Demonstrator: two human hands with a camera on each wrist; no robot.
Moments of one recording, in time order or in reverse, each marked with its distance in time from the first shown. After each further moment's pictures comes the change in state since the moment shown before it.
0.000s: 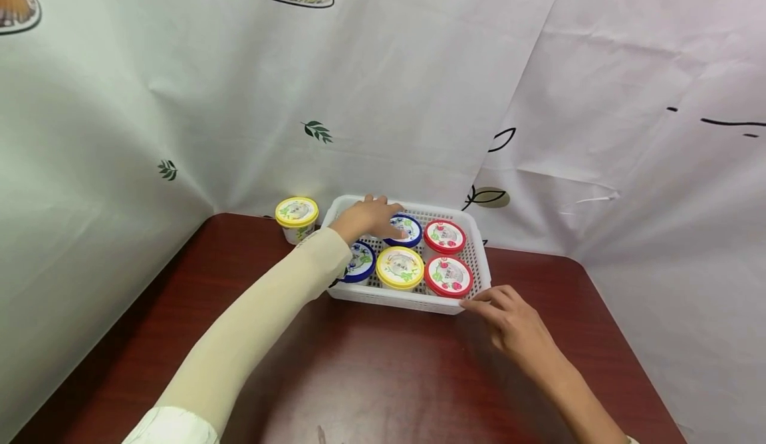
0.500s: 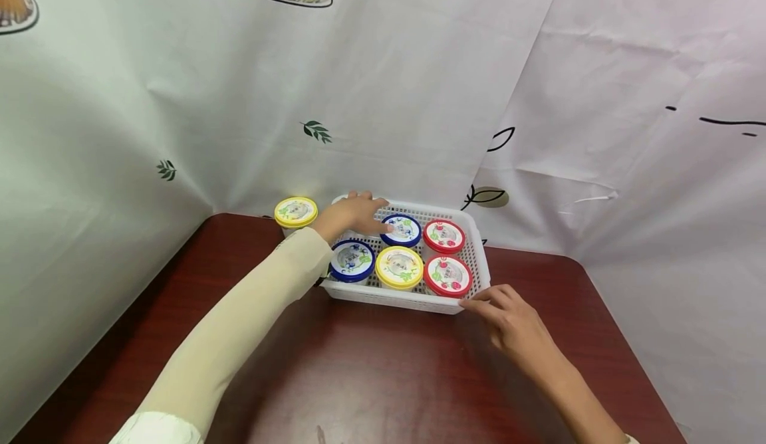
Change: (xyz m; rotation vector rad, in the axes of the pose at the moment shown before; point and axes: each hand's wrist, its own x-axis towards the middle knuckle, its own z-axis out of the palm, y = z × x) left_hand -0.011 -0.026 -0.004 -0.011 0.040 -0.015; right_hand 0.002 -0.001 0.000 -0.010 0.008 -0.002
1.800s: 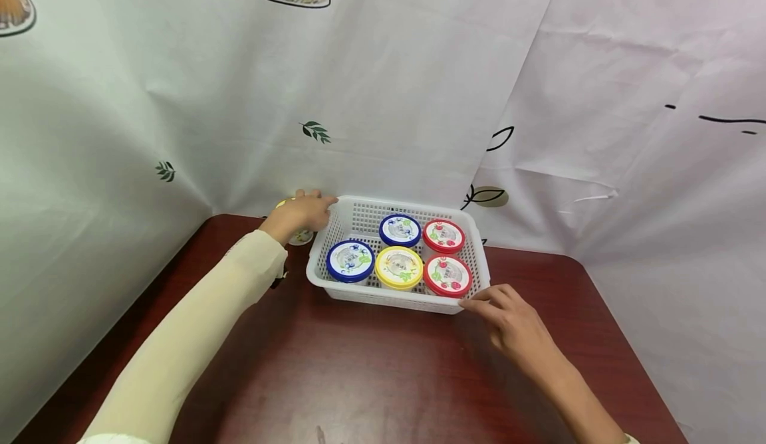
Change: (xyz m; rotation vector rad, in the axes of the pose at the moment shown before) left_hand -0.030 -0.077 -0.003 -0.056 0.041 -0.169; right_hand -0.001 0.002 0.000 0.008 -0.006 -0.001
